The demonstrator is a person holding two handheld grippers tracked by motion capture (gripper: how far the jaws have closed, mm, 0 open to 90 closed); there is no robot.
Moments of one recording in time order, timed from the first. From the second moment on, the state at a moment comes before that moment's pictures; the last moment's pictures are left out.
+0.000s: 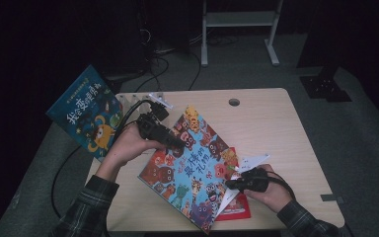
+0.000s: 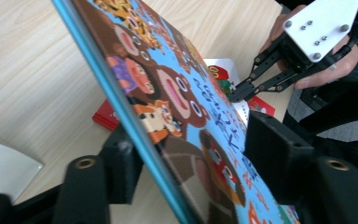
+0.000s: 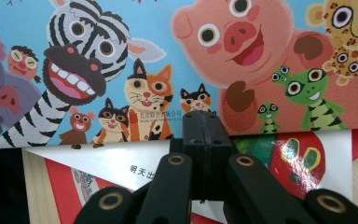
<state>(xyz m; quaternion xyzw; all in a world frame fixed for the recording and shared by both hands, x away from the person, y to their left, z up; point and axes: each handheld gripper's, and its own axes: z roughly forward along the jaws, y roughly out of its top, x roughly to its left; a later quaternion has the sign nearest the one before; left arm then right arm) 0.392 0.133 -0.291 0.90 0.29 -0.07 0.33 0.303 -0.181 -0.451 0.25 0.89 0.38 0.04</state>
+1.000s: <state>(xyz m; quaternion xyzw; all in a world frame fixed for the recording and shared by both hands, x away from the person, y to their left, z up) 0.392 0.105 -0.244 0.93 0.23 -0.04 0.30 0.298 -0.142 -0.452 0.23 0.89 0.38 0.06</state>
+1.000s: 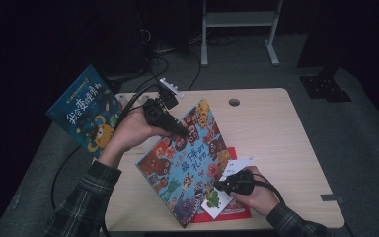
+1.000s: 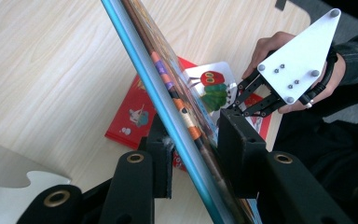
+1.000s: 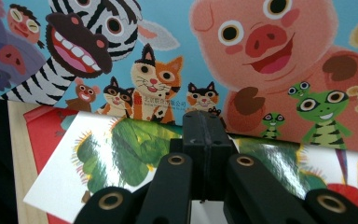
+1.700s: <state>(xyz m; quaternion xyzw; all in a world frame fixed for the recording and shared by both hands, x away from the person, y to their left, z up) 0.407 0.100 -0.236 0.92 0.26 -0.06 0.28 0.314 -0.157 -0.446 0.25 0.87 0.41 0.08</state>
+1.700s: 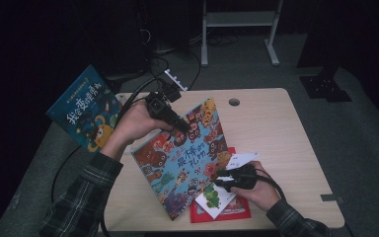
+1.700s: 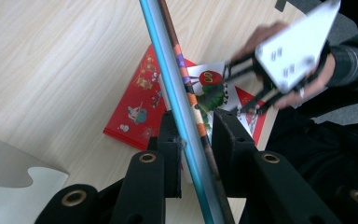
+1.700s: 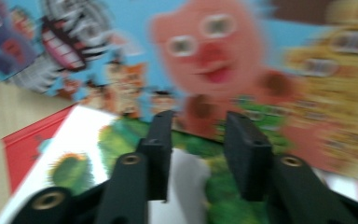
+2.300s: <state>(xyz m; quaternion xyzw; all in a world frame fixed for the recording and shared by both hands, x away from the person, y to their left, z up) 0.409 0.100 -0.225 0.92 0.26 -0.07 0.28 0.366 -0.273 -0.460 0.42 0.79 0.40 0.19</state>
